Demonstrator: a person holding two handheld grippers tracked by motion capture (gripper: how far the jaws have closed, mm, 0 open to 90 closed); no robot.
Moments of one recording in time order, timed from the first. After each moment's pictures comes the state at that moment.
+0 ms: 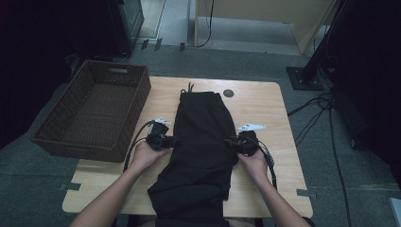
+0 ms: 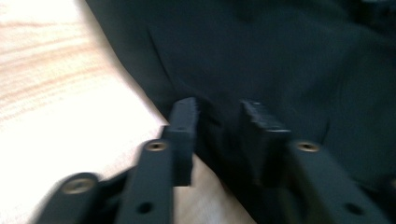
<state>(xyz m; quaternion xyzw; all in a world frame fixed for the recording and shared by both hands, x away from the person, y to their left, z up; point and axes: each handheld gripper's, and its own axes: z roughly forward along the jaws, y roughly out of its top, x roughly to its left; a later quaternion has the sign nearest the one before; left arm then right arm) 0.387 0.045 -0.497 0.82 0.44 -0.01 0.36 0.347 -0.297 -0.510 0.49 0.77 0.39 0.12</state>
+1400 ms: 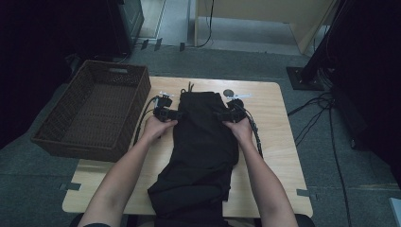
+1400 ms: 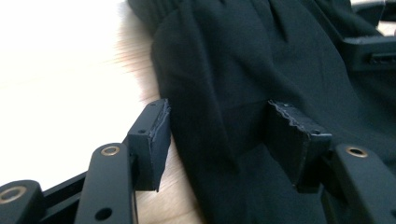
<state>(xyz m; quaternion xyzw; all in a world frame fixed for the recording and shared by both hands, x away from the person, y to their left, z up) 0.497 0.022 -0.500 0.80 0.47 -0.01 0.36 0.480 -0.273 -0.513 0.52 0.75 0.38 0.12</state>
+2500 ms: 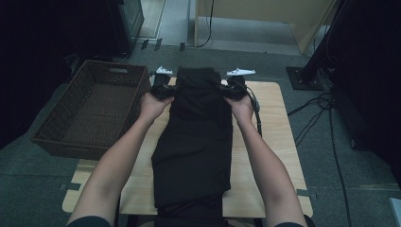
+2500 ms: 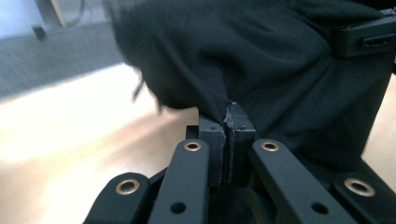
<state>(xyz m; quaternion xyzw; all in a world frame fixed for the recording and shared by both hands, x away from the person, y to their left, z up) 0.489 0.032 -0.414 0.79 0.42 0.11 0.43 0.488 -0.262 -0.418 0.46 0.75 0.45 0.16</state>
